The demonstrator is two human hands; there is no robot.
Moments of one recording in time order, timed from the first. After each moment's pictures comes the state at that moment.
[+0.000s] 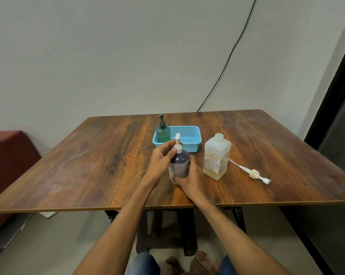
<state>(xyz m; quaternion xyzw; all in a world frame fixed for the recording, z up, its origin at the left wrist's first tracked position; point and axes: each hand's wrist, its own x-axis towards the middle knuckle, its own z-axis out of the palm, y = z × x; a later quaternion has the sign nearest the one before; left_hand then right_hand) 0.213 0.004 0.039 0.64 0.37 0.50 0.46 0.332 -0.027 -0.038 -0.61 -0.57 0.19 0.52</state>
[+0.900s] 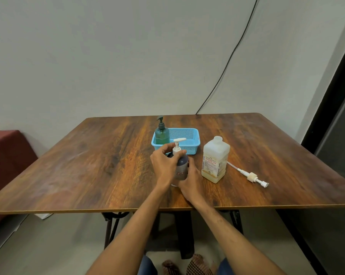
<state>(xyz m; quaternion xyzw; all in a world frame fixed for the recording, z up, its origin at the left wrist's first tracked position) 0.242 -0.001 0.029 0.60 0.47 0.60 0.25 0.333 -0.028 -0.036 -0.61 -0.57 0.19 0.52</state>
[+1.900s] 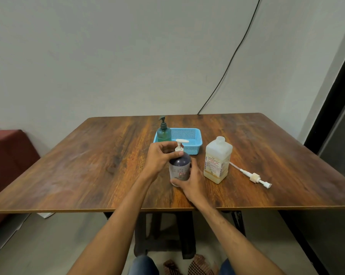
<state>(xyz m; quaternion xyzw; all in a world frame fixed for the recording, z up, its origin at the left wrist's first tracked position) 0.204 0.019 0.053 0.65 0.38 0.49 0.45 0.334 -0.027 -0.038 -0.61 -0.56 0.21 0.52</state>
